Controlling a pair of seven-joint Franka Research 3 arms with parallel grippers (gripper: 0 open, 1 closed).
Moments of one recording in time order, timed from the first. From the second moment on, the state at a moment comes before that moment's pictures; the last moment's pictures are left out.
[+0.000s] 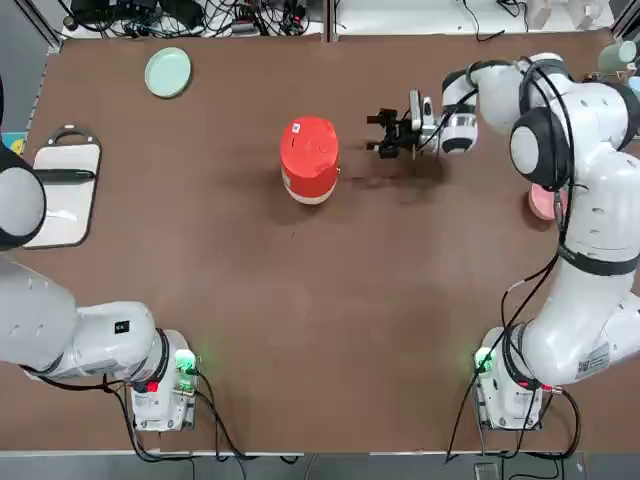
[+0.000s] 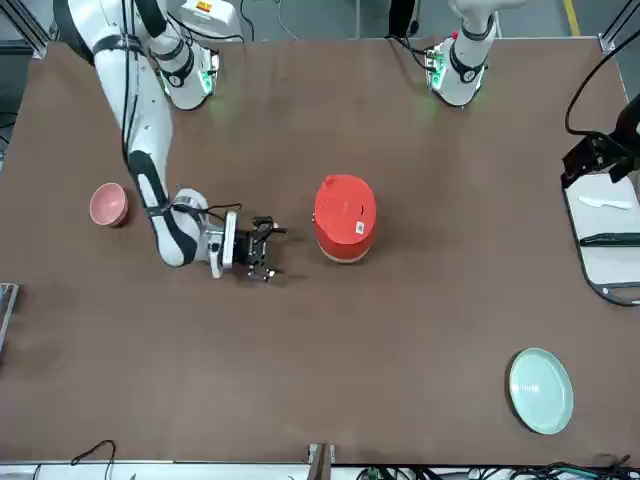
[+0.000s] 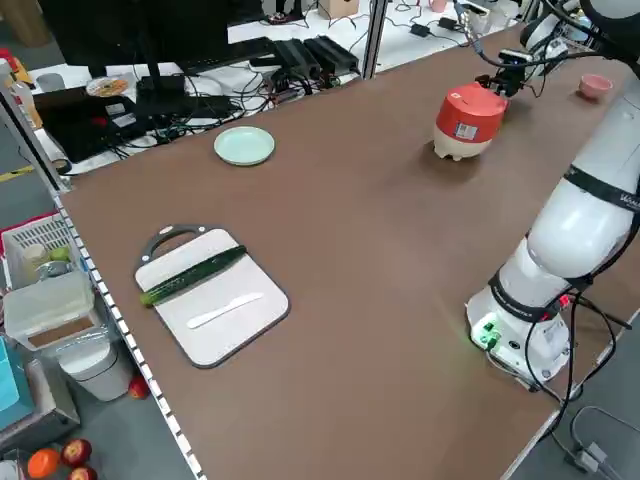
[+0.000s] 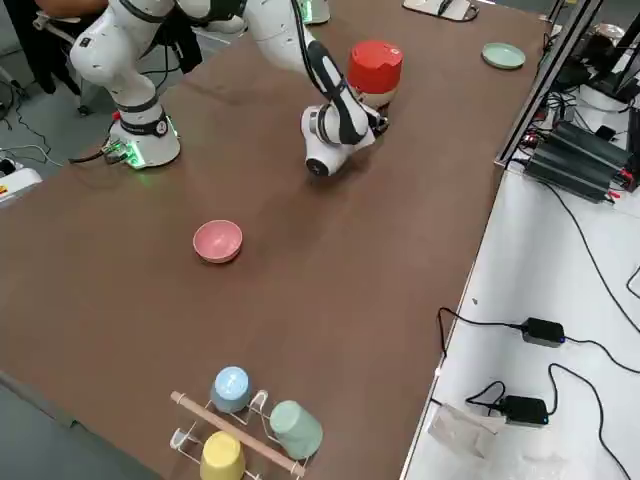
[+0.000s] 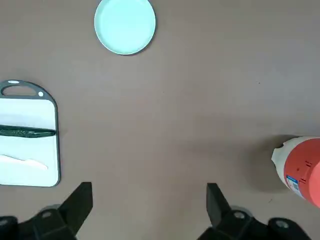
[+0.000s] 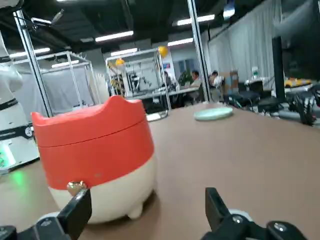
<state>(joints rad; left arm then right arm) 0.13 0.04 -0.18 -1.45 0.03 1.53 -0.11 0.28 0.72 -0.06 -1.91 1.77 1.75 -2.43</state>
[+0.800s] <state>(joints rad) 0.13 0.04 -0.18 -1.45 0.03 1.49 -0.10 0.29 0.65 -0.21 -1.63 1.25 1.86 -1.79</state>
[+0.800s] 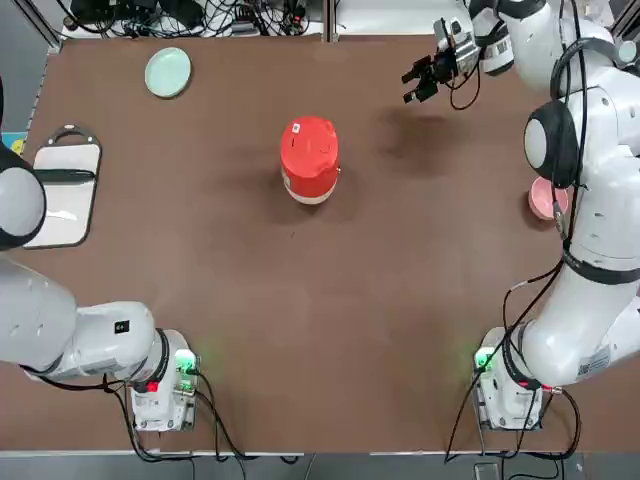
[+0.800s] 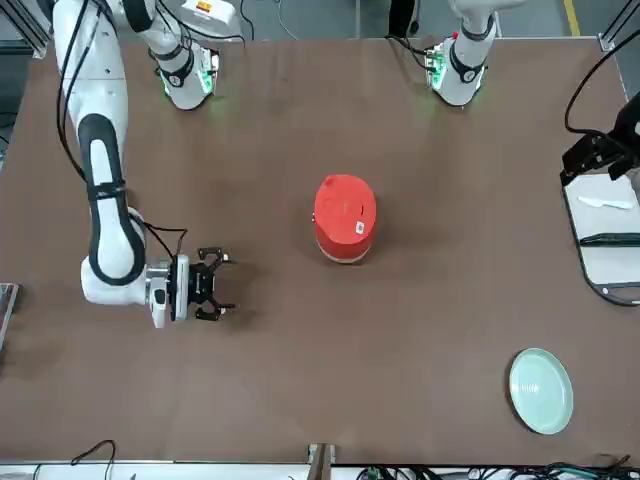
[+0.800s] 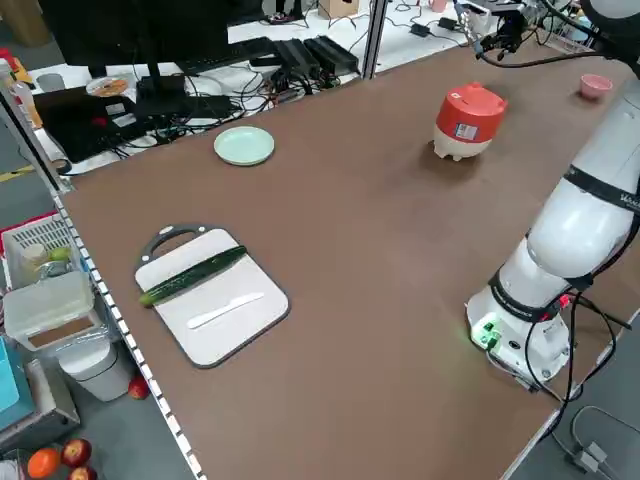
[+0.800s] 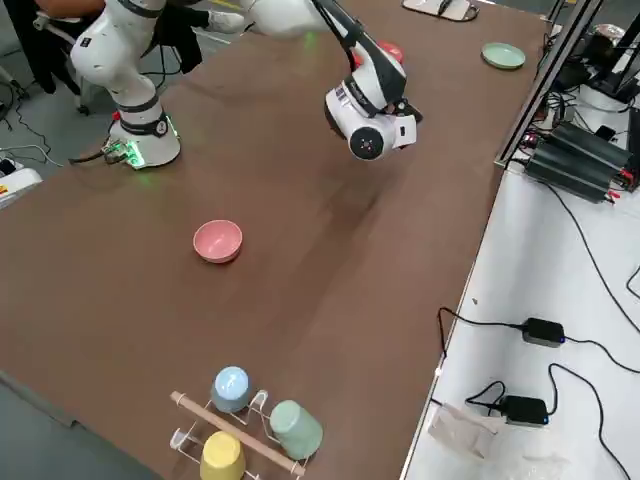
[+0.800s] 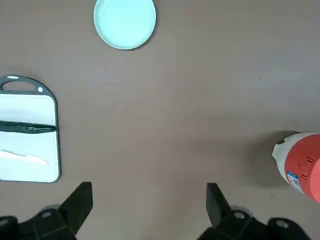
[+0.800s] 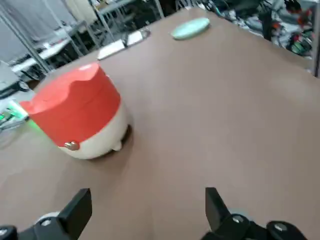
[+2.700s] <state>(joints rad) 0.13 -0.01 -0.20 -1.45 0.03 1.42 -0.10 0.25 0.21 -0.22 -1.44 0.15 1.50 0.04</state>
